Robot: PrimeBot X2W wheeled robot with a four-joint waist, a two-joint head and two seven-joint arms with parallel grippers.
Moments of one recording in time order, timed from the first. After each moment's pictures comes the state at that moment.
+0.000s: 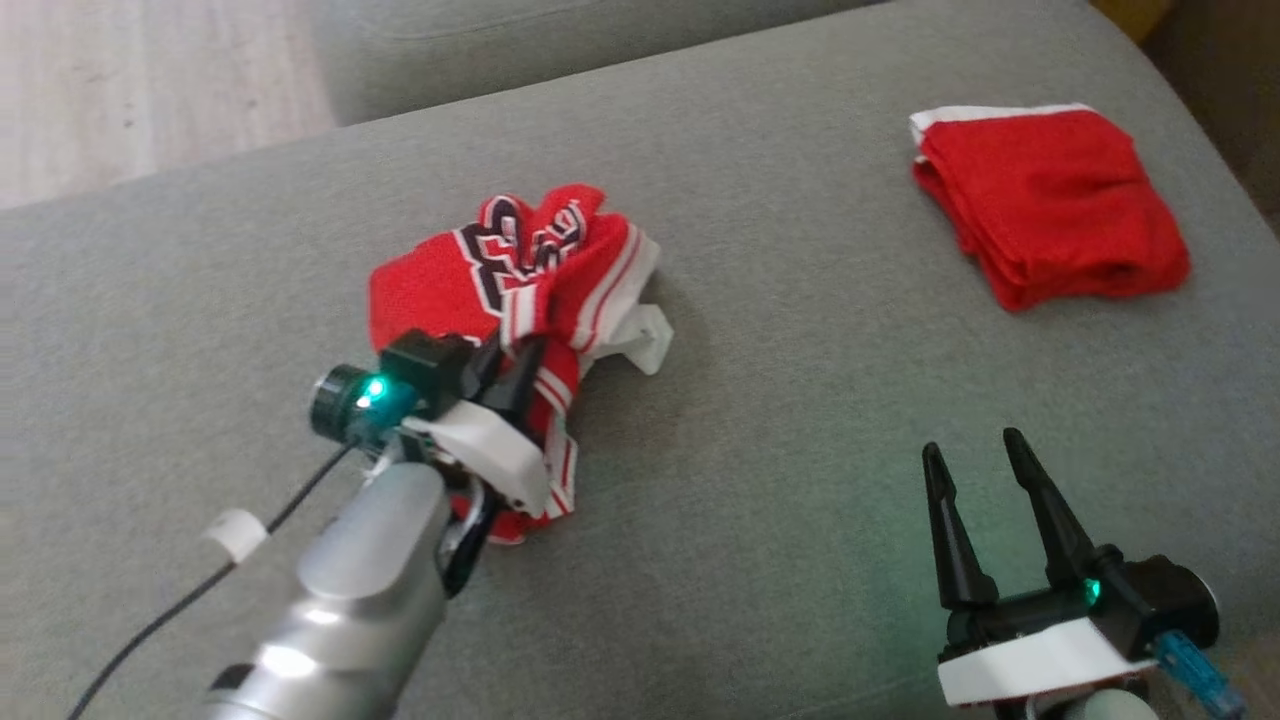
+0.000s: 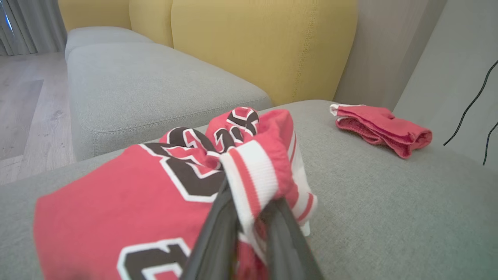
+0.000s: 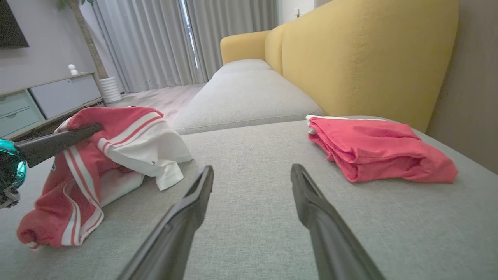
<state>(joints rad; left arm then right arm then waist) -0.65 0.11 -0.71 0.81 -0.53 -0.11 -0.25 0.11 -0.05 0.12 0.06 0.12 0.13 -0.25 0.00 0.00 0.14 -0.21</state>
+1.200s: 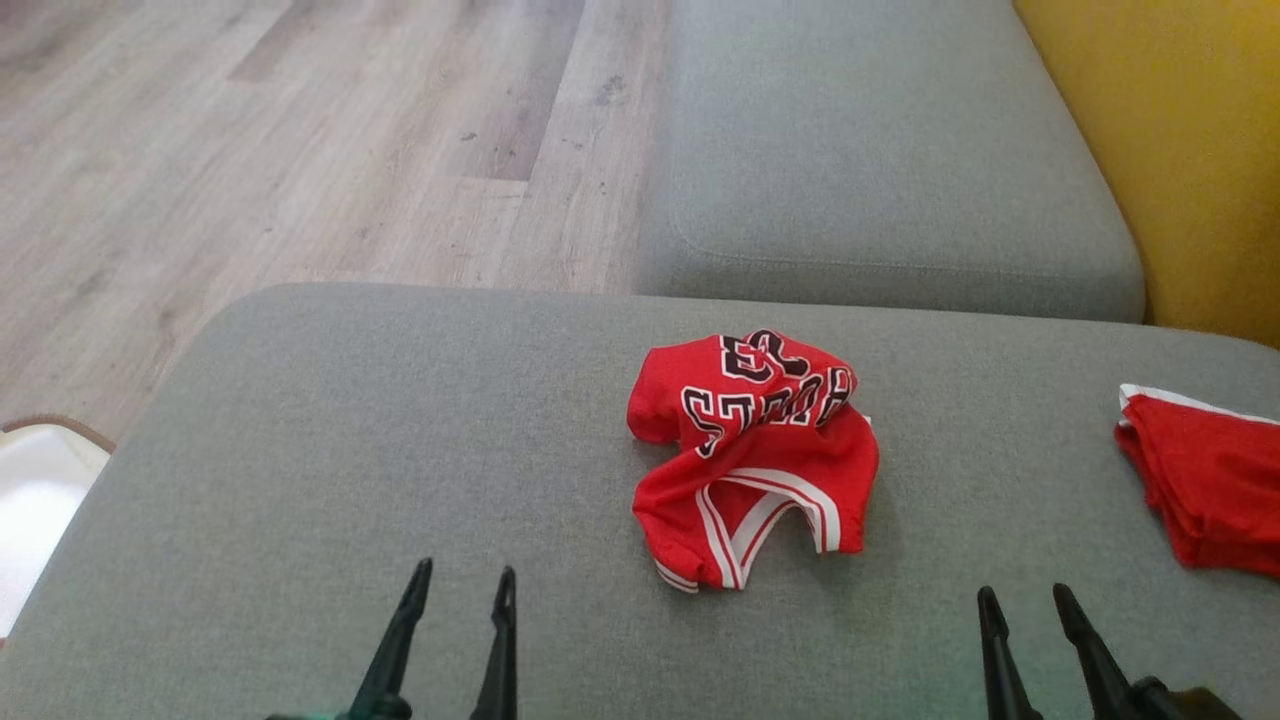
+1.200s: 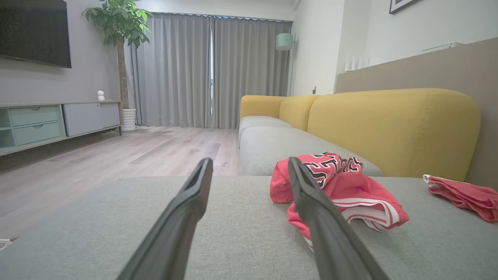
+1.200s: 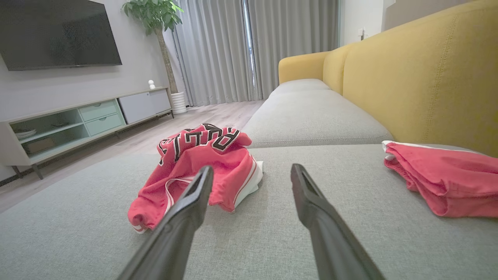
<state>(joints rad) 0.22 0.09 -0.34 0.03 -0.14 0.08 -0.25 0.31 -0.04 0.04 0.12 0.19 0.13 -0.25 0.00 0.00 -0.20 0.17</state>
